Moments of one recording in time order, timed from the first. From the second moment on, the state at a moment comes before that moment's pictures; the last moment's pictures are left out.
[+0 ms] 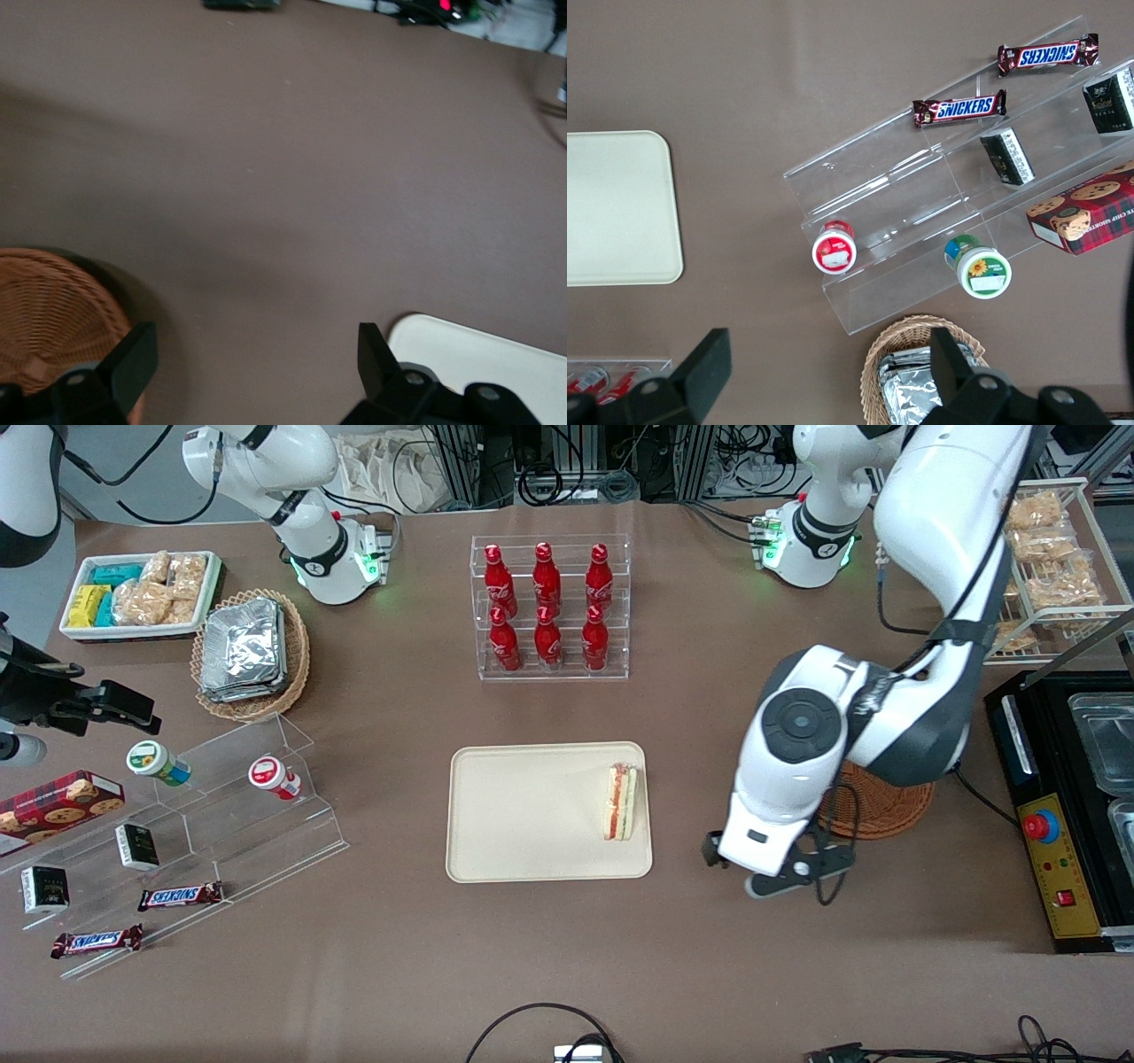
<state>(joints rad) -0.03 0.61 -0.51 -1.30 0.49 1.88 -0.90</state>
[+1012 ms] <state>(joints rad) 0.08 0.48 -0.44 -1.31 0.38 1.74 -0.52</state>
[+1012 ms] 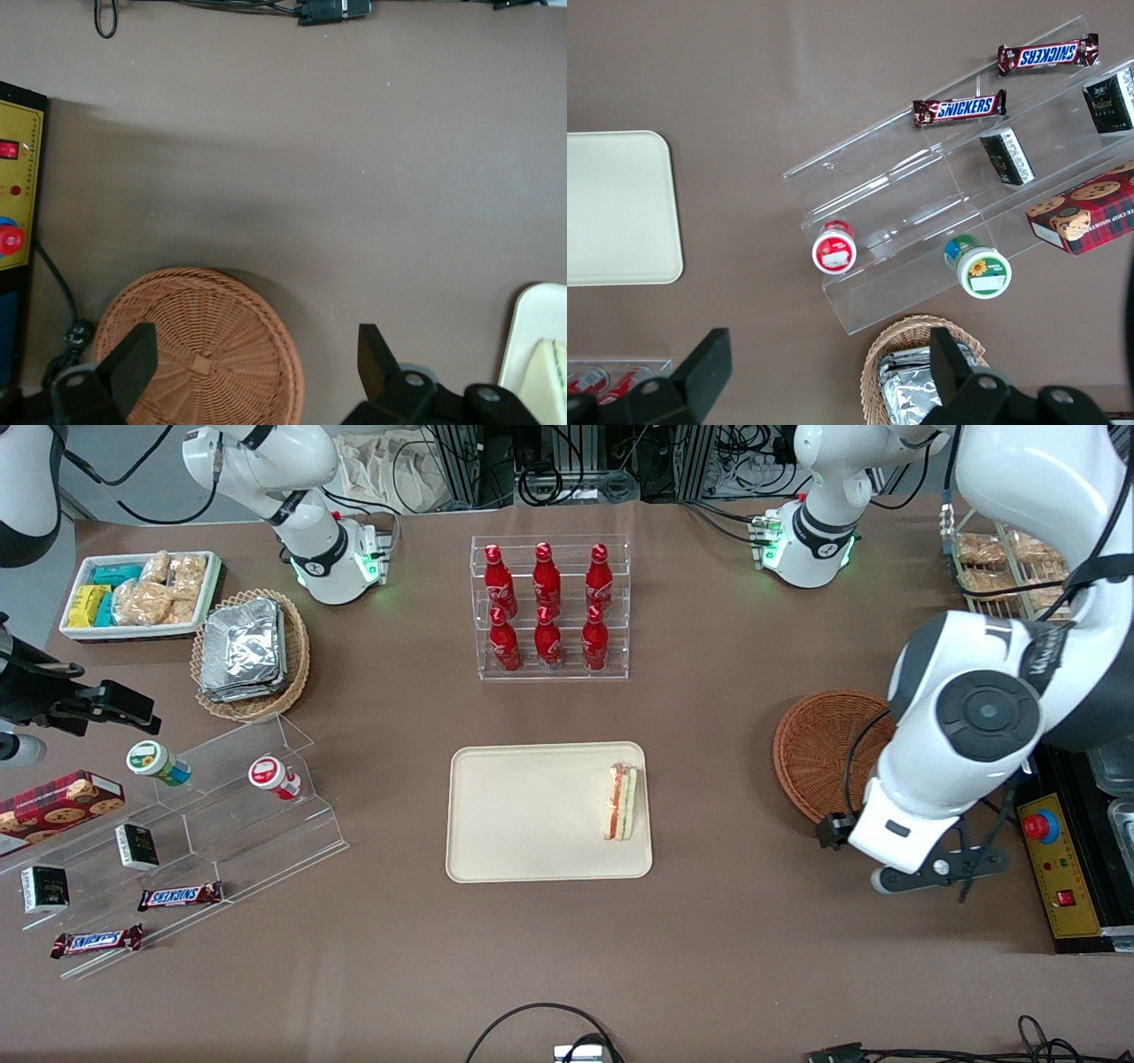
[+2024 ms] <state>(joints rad) 0.08 0.06 -0.12 -1.51 0.03 1.60 -0.05</state>
